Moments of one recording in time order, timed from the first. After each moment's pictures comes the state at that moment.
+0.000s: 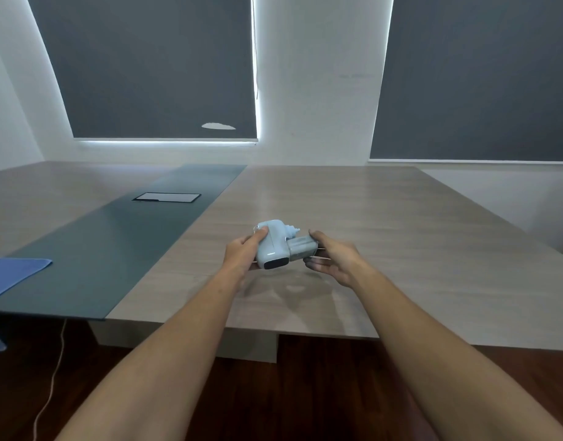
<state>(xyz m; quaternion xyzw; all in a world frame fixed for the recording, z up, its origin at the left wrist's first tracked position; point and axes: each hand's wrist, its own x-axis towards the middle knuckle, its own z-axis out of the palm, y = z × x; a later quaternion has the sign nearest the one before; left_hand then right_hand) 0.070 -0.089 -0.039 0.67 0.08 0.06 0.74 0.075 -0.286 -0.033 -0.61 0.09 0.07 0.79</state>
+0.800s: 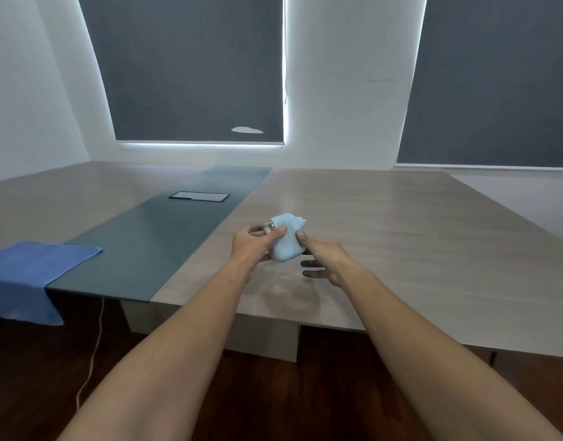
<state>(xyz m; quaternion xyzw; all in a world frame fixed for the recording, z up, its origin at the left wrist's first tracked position) 0.037 -0.058 -0.018 0.67 0.08 0.13 0.73 0.048 -0.221 -0.022 -0.72 0.02 0.11 0.68</state>
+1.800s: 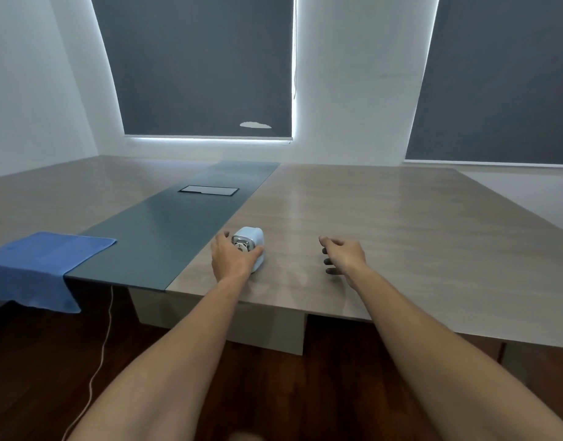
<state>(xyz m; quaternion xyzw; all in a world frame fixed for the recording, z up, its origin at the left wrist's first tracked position) 0.013 -0.005 -0.055 0.82 0.23 0.27 0.46 0.054 -0.219 -0.049 -0.78 0.07 -0.02 0.62</state>
